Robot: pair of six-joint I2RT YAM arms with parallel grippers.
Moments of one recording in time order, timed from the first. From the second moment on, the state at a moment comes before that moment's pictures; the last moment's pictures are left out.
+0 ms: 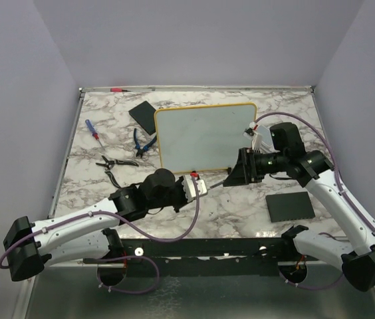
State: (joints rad) left arm -1.08 0.95 0.65 -0.17 0.11 0.25; right arm 0.43 1.06 1.05 -0.80 -0.79 0.40
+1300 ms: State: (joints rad) left arm -1.01 1.11 0.74 -0.23 0.32 0.22; right arm 0.65 1.10 1.00 -0.65 -0.62 0.45
